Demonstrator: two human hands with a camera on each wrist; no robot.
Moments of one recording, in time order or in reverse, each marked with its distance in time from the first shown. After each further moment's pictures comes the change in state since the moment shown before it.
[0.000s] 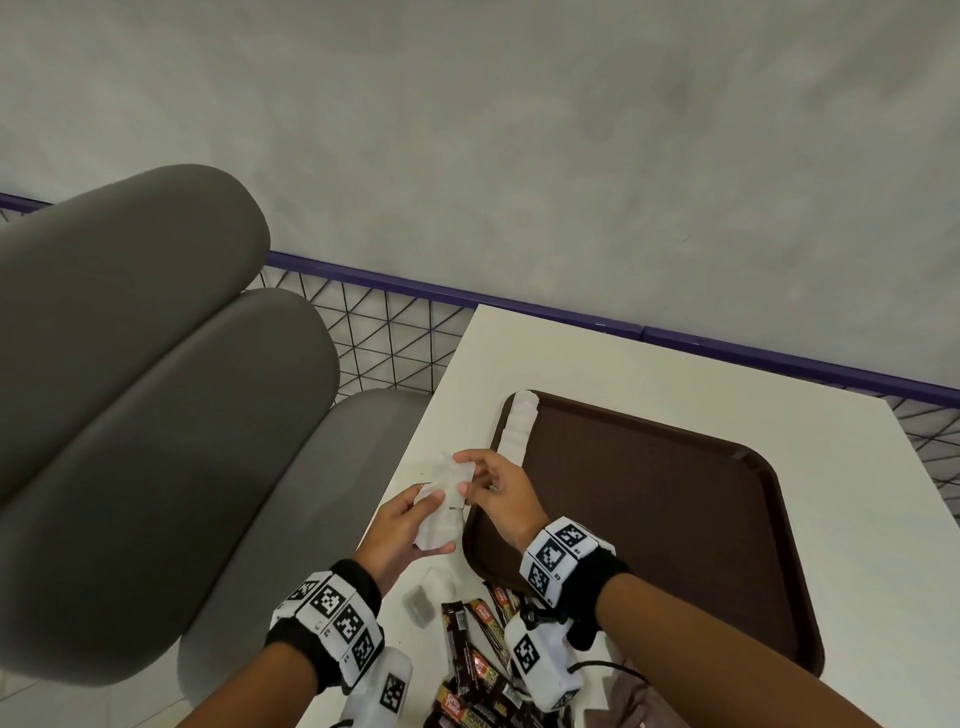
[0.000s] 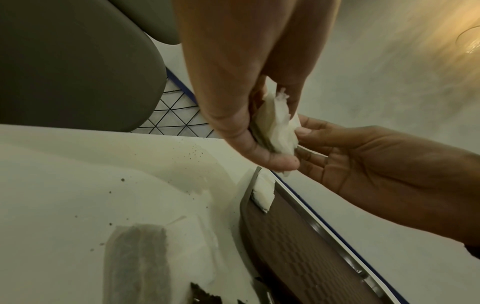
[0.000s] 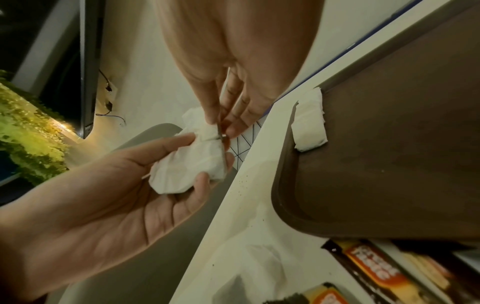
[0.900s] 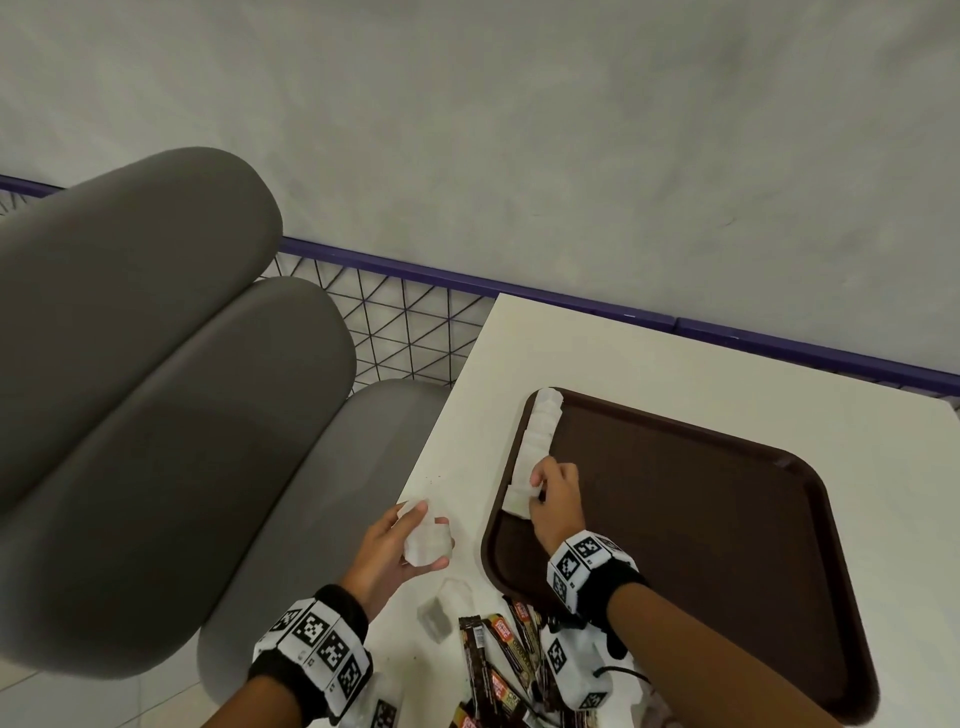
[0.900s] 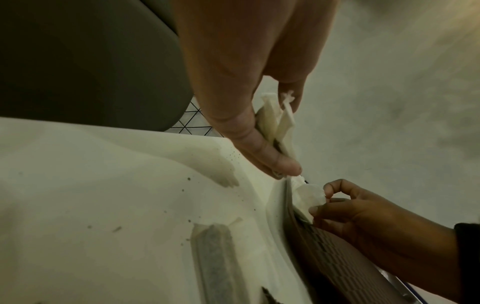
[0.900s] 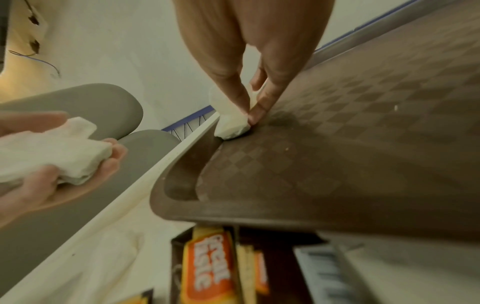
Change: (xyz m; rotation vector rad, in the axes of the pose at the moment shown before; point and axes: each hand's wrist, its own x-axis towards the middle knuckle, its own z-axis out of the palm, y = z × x) left_hand 0.003 -0.003 -0.026 -0.126 0.126 -0.084; right_hand 0.025 0.056 -0.026 -0.493 0.276 0.139
